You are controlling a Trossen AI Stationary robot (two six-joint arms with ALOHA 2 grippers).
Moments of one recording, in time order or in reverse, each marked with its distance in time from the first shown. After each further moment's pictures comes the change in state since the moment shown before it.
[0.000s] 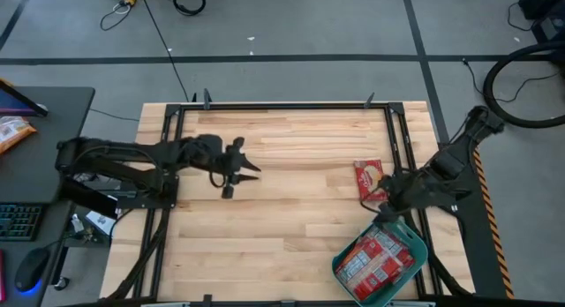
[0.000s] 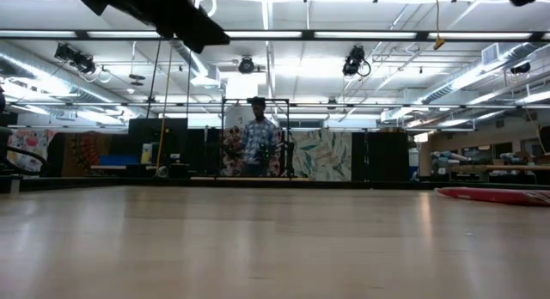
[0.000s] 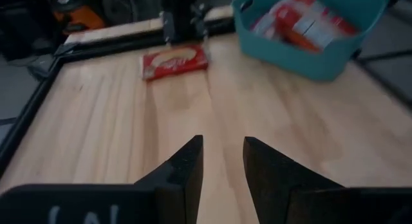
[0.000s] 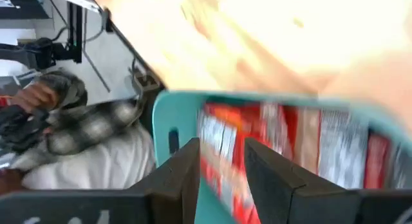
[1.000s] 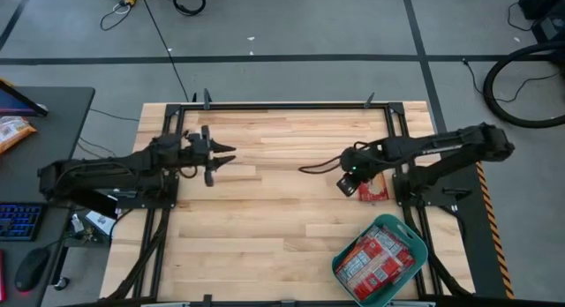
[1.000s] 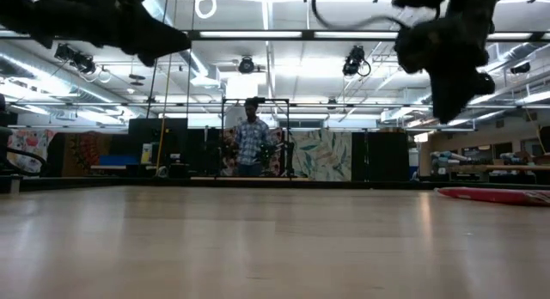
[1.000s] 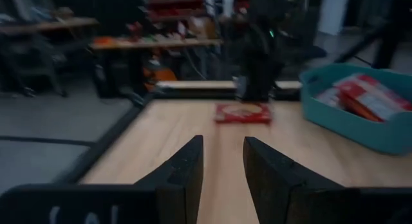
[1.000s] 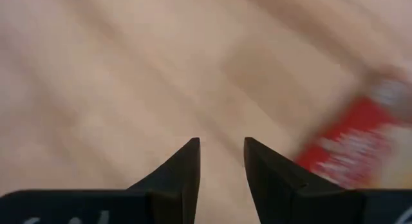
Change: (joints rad) left arm 0.176 -0.455 -0.393 0.293 -0.065 -0.139; right arm -0.711 0.393 0.080 -0.101 -0.092 -0.812
